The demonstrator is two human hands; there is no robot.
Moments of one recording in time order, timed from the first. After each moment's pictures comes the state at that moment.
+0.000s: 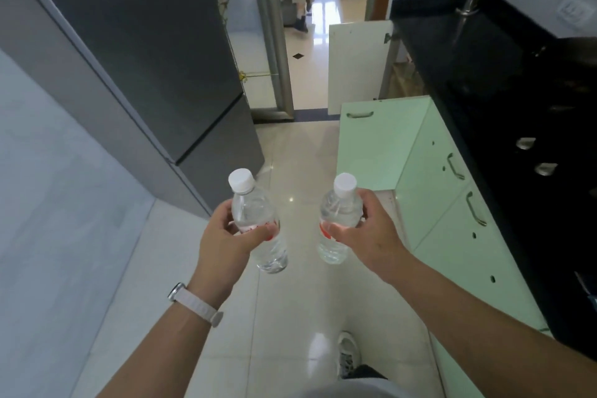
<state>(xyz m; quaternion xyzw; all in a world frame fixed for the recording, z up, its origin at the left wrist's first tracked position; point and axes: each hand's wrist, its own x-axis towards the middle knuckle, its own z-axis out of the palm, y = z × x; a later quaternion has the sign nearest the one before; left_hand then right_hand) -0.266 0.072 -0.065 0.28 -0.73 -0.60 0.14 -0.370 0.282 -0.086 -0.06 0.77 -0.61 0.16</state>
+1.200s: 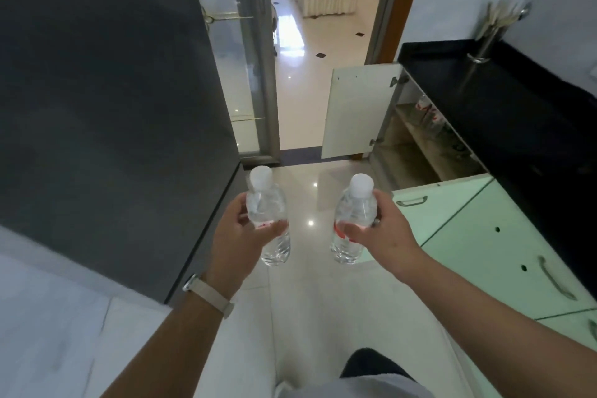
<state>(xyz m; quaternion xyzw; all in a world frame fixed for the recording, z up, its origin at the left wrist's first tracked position) -0.657 -0.275 -0.076 0.16 -0.75 -0.64 0.09 -0.713 -0.040 -0.066 0.00 0.83 -0.55 0.10</state>
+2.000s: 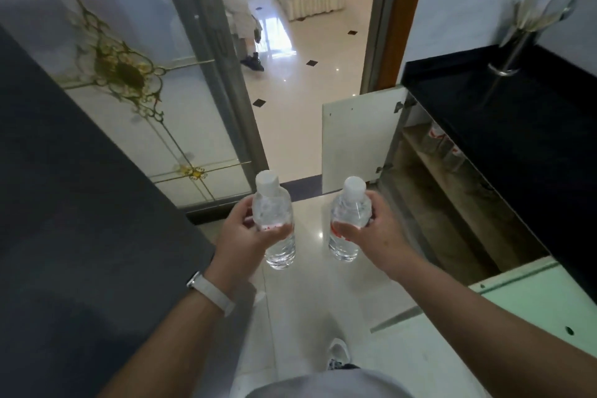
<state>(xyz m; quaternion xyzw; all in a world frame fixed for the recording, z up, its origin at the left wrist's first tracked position) -1.010 -0.281 -0.070 0.14 -0.76 -0.63 0.02 -1.057 -0.053 -0.097 0.03 0.79 -0.60 0.09</state>
